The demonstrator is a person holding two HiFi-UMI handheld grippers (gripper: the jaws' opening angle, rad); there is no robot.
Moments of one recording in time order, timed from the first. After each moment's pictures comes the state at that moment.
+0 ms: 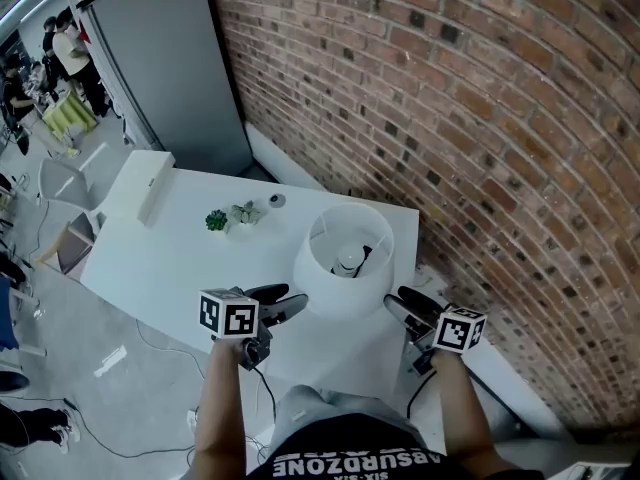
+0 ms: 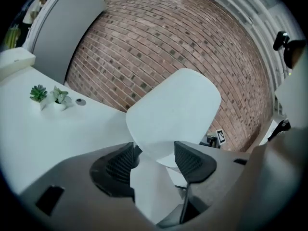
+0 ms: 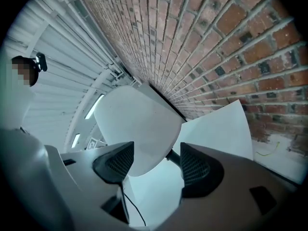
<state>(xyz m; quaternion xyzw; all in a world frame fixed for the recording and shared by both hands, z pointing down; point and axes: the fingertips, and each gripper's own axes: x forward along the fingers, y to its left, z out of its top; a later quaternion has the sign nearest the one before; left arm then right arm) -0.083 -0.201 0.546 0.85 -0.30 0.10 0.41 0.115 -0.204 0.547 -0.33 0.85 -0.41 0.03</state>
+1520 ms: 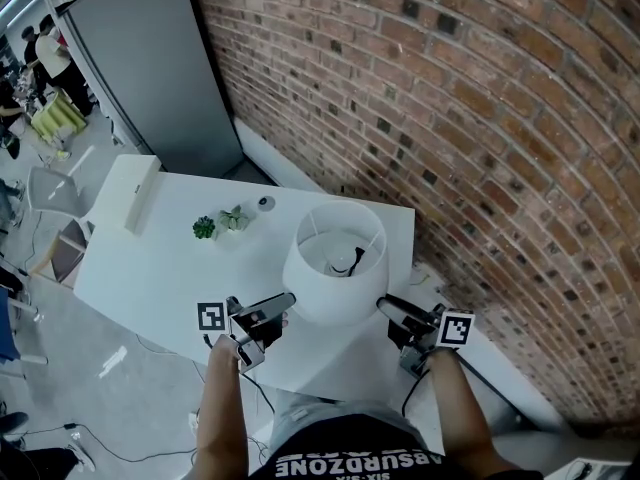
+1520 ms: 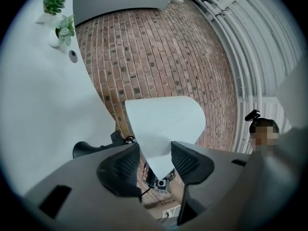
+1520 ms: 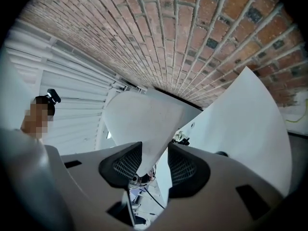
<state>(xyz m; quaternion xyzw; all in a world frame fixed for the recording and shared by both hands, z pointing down) -0.074 -0.230 0.537 0.78 -0.13 -0.17 0.59 0.099 -0.223 0.545 -0.20 0.82 -0.51 0.16</state>
